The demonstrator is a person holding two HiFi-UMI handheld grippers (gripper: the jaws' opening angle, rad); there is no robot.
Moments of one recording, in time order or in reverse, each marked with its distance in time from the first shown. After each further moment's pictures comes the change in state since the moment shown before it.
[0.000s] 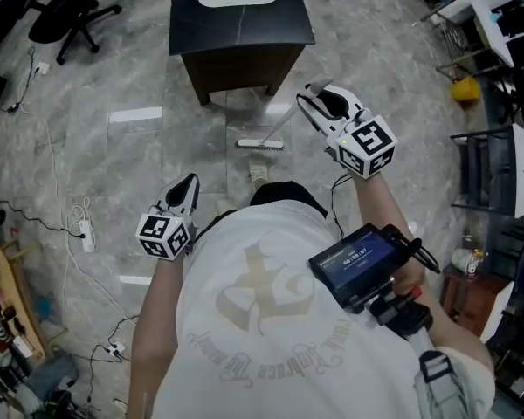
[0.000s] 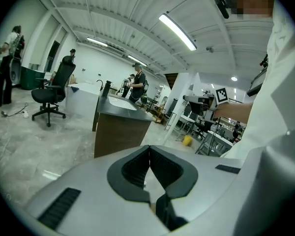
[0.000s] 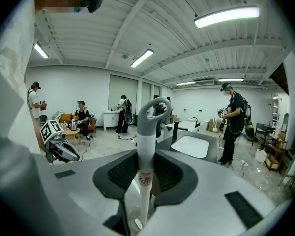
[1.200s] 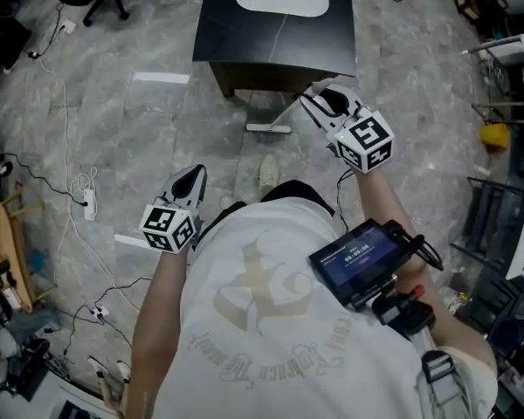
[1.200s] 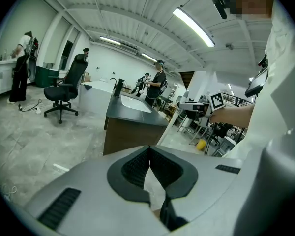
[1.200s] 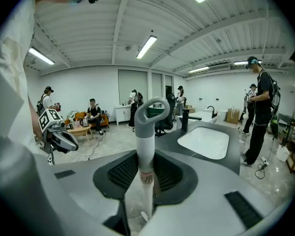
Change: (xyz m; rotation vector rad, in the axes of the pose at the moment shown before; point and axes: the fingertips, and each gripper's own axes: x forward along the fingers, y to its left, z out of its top) left arm 0.066 0.048 0.053 -0.087 0.022 0.154; right arm 0.138 -0.073 -0.023 0.002 0.088 0.207
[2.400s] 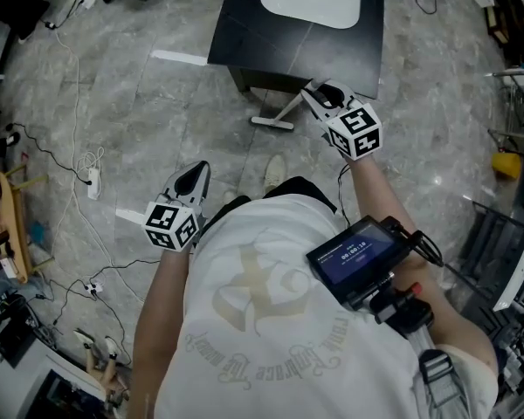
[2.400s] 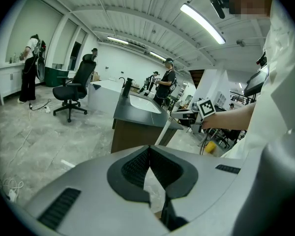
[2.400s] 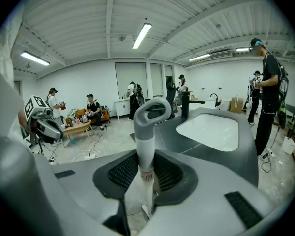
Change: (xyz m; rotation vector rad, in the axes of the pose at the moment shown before) left arm 0.027 0.024 0.016 -0.044 0.015 0.107; right arm 0.095 -0.051 -0.048 0.048 0.093 0.053
